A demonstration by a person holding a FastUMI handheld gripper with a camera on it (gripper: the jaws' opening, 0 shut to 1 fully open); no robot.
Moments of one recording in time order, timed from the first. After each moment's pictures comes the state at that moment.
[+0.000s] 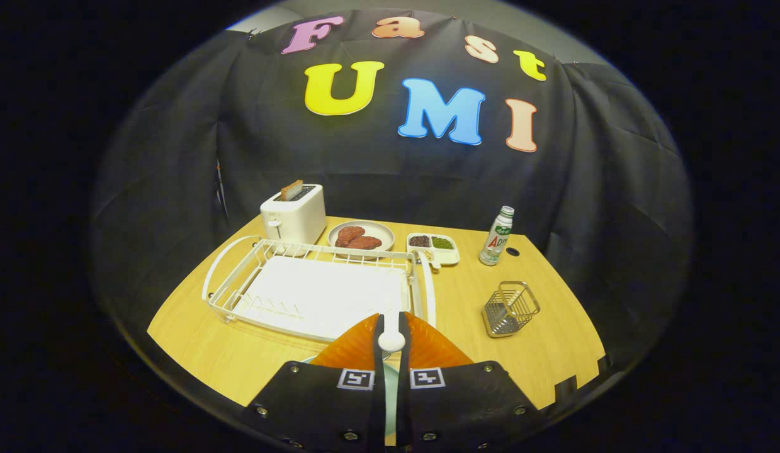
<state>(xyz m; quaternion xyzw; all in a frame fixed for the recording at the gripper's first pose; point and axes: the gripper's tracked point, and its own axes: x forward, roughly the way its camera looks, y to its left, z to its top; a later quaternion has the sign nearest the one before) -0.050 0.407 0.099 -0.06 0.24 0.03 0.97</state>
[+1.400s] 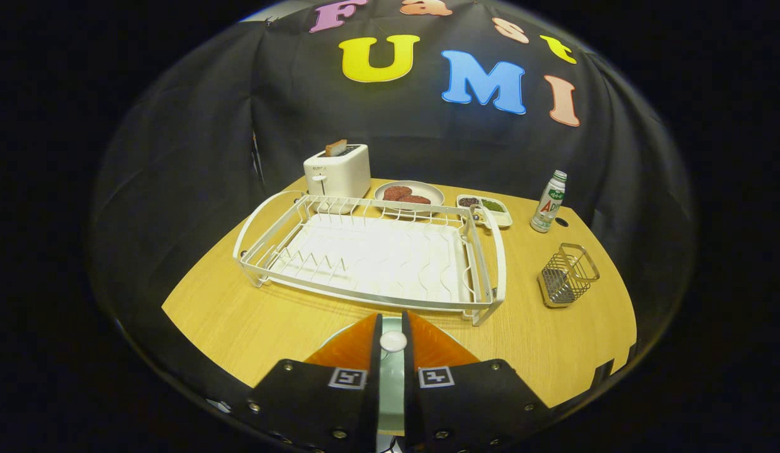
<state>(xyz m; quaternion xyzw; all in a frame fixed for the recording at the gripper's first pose) -0.068 0.437 0.043 -0.05 0.29 0.09 0.95</state>
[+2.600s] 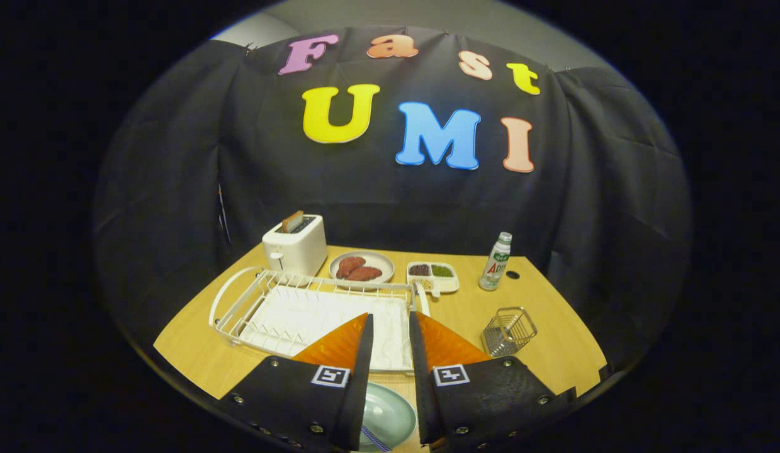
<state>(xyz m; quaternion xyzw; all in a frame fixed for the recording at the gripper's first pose) -0.026 0.384 0.192 -0.04 0.14 0.01 0.99</state>
